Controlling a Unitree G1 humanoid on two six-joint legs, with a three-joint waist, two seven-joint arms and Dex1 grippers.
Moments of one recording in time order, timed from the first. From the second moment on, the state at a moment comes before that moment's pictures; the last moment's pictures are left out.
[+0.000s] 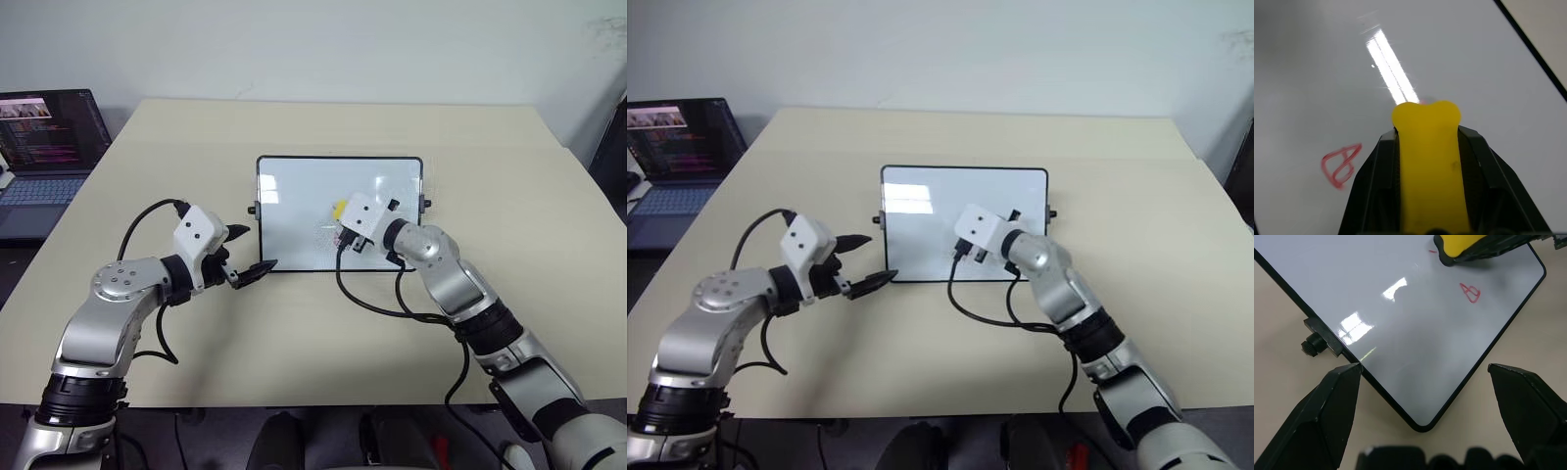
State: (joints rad) left arm -0.27 0.74 0.08 -0.19 -0.35 0.47 -0.82; right arm -0.74 -0.30 0.43 0.09 -0.28 0.38 0.44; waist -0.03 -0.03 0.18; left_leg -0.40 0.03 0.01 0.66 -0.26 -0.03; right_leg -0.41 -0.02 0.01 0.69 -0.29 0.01
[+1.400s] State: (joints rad) left arm -0.29 0.72 0.07 -0.18 -0.34 0.43 -0.86; right arm -0.80 -0.36 0.42 0.18 -0.43 0.25 0.50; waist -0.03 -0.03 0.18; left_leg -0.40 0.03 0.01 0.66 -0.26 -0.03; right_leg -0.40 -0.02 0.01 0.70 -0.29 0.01
